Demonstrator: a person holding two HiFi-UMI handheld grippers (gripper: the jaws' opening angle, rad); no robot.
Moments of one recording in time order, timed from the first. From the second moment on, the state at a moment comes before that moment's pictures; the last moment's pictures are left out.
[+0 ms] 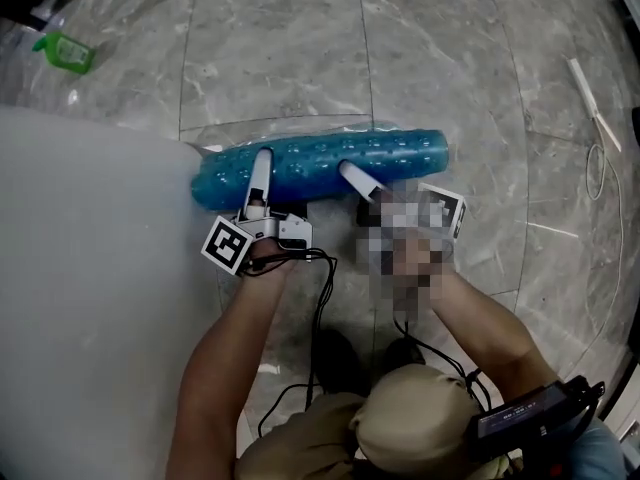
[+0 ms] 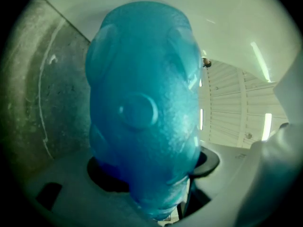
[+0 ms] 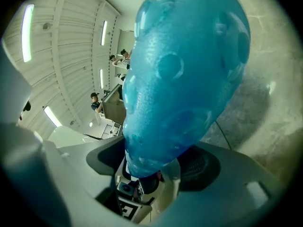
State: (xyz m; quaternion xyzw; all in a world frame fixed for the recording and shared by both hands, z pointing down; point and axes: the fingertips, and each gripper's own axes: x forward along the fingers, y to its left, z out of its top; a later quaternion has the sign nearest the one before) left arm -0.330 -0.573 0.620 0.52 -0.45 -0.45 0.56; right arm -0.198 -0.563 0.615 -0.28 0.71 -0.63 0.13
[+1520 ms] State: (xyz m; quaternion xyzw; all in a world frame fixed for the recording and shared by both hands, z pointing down) left arm -0.286 -0.528 0.661 0.59 -0.35 -0.18 0.71; right arm -0.211 -0.565 0.619 -0.30 0.87 -0.31 -0.24
